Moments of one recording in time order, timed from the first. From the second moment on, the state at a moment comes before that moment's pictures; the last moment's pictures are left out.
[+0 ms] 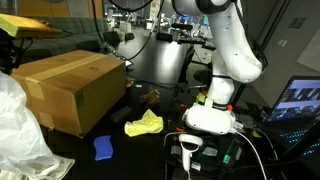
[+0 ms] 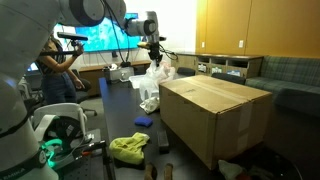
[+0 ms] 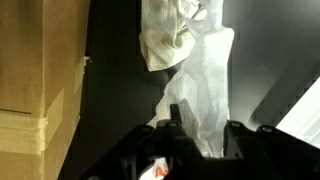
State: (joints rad) arm 0.49 0.63 0.20 -1.22 -0.06 2.10 0.35
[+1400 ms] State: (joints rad) arm 0.29 0.27 0.10 -1.82 -0.03 2.18 0.58
